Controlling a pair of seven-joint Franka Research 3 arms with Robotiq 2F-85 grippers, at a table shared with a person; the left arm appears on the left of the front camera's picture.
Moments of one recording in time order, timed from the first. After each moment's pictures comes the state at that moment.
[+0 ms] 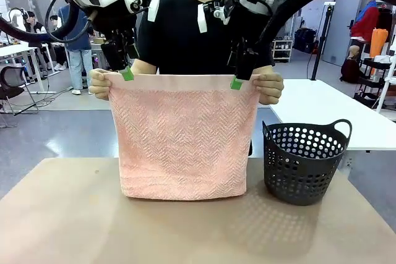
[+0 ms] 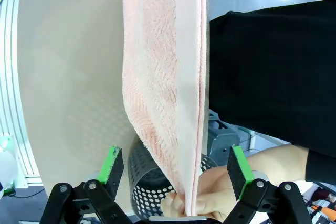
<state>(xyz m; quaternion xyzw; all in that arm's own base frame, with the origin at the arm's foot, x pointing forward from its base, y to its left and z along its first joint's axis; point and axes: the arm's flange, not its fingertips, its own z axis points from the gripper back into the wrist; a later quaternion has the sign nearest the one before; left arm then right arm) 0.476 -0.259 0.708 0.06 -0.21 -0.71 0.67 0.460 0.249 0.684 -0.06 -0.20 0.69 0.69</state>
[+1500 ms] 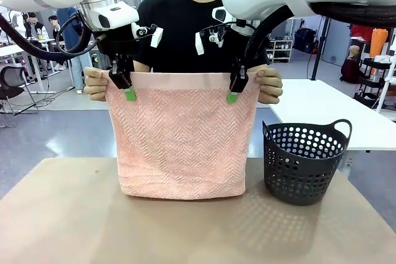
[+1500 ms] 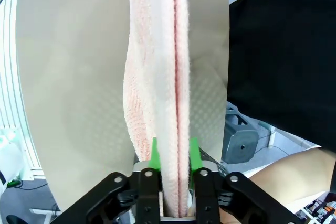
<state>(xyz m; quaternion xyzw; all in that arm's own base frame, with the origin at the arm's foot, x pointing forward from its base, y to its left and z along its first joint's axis) 0.507 -0.256 0.658 0.00 -0.12 -0.71 0.69 0.505 0.253 0.642 -0.04 -0.14 0.69 0.70</state>
